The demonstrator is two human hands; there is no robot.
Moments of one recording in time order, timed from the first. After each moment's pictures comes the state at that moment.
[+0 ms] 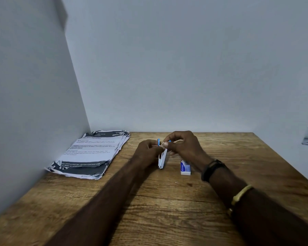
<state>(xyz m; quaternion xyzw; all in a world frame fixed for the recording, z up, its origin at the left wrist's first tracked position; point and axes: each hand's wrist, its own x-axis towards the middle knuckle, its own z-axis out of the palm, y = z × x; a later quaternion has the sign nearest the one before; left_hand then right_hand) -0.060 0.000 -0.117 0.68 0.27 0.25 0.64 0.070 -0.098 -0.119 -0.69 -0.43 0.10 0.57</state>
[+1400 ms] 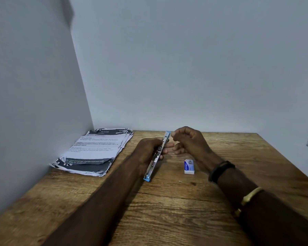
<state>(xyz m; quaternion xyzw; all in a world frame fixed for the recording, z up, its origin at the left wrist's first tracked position) -0.063 0.003 -0.104 0.55 0.22 0.22 0.77 0.071 -0.102 -0.116 -0.59 -0.36 0.23 0.68</state>
